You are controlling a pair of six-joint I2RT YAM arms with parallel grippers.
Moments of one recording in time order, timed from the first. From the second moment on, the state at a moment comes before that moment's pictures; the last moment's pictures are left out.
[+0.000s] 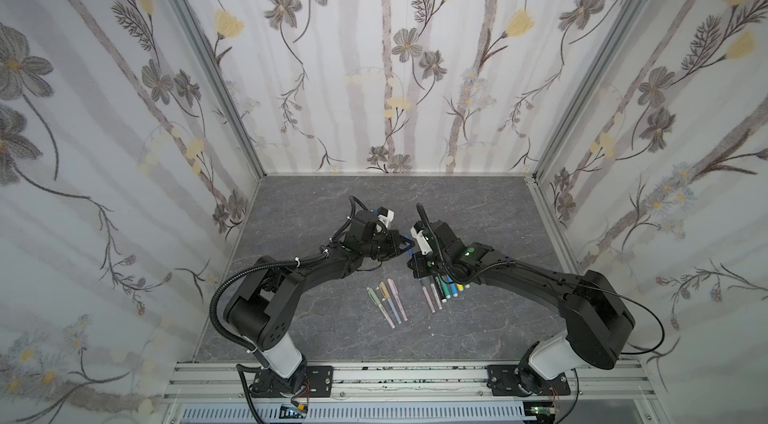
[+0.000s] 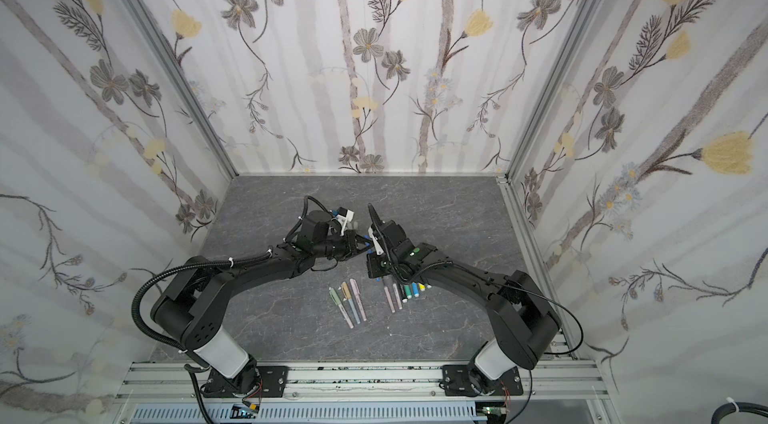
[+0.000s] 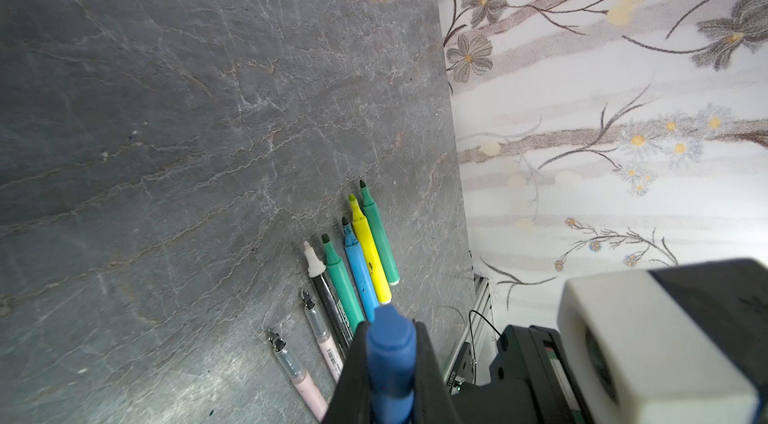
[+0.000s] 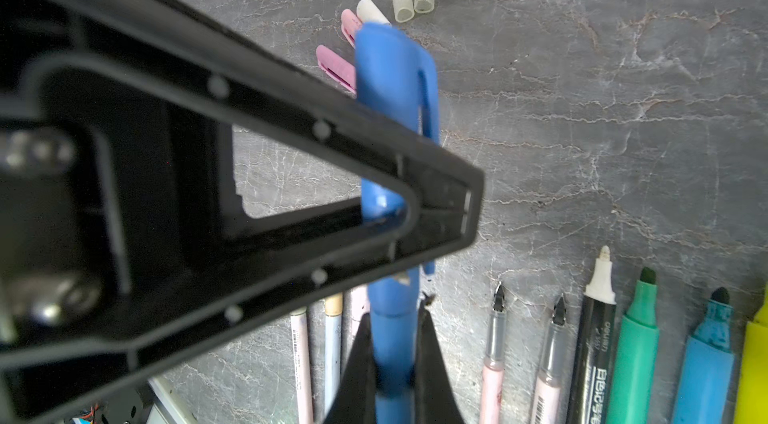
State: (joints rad) left arm -0.57 1.66 0.88 0.28 0.60 -0.92; right arm 0.78 1.54 1.00 -0.33 -0.13 0.48
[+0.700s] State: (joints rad) left arm -0.45 1.79 1.04 0.16 0.59 -0.81; right arm 0.84 1.46 0.87 -0.29 -0.13 0.53
